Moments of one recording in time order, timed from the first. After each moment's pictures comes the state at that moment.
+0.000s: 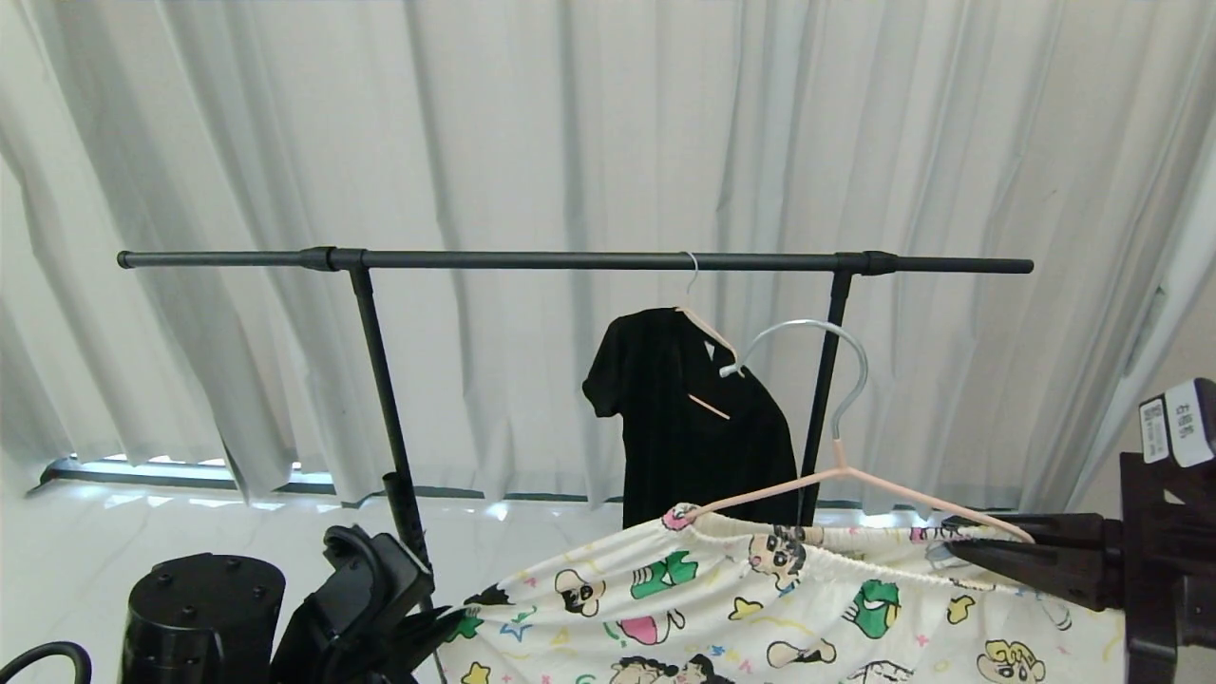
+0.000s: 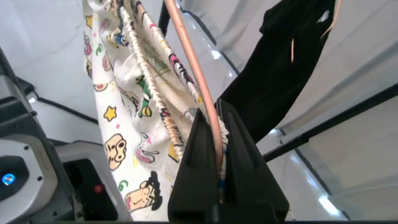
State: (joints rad) left arm -0.50 1.53 -0.08 -0.86 -0.01 0.29; right arm 0.63 1.11 -0.63 -0.09 0.30 -0.33
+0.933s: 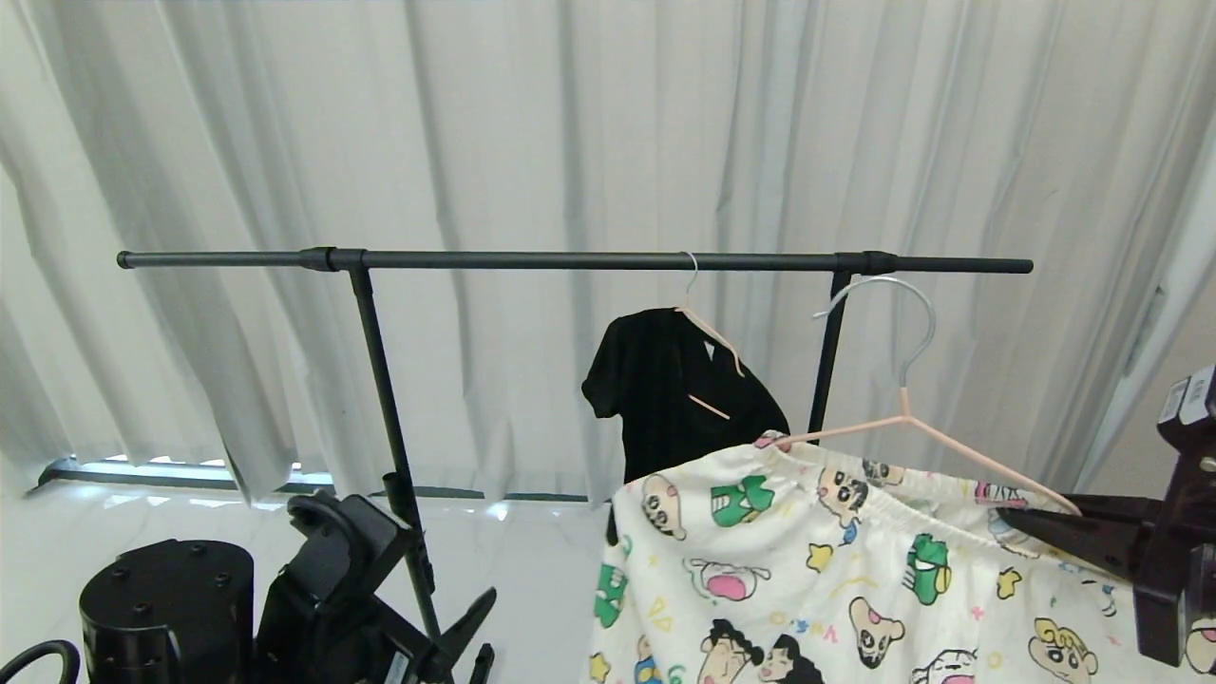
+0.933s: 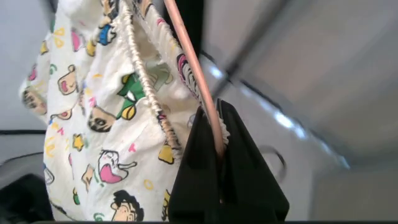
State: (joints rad) left arm -0.52 1.53 -0.08 -1.03 0.16 0.28; right arm 0.45 1.07 -0.58 -0.08 0.18 -0.27
